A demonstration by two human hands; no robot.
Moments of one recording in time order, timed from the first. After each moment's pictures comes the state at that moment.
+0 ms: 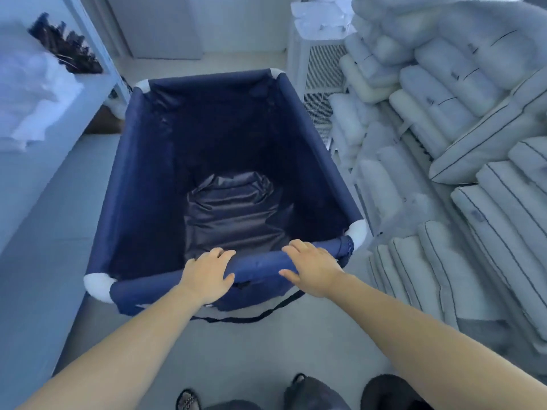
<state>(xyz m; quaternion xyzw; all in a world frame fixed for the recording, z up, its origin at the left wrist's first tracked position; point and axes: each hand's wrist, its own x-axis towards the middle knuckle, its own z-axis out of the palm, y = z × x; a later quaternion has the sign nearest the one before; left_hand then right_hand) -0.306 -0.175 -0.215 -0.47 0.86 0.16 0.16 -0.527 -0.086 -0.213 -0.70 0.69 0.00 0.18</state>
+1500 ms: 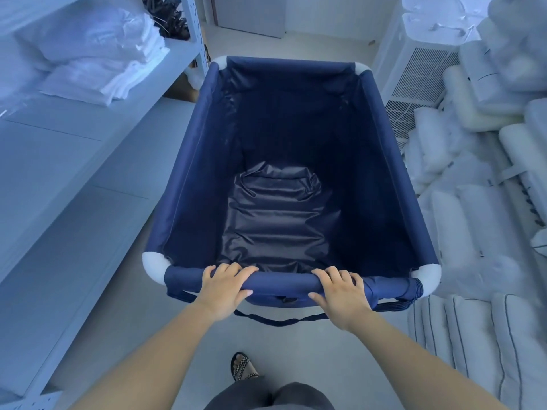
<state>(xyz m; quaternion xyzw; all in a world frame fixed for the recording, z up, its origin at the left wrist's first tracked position) -0.244 -0.210 -0.270 -0.54 0.81 0.20 0.10 -0.512 -0.158 -0.273 -0.71 0.68 0.09 0.17</state>
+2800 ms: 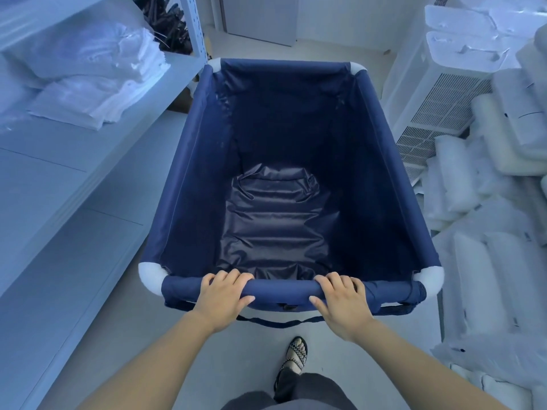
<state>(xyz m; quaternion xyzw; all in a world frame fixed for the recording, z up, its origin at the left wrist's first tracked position) -0.278 -0.386 -0.277 -0.56 0.81 0.16 0.10 -0.552 -0.343 -0.282 -0.73 0.66 0.07 0.15</state>
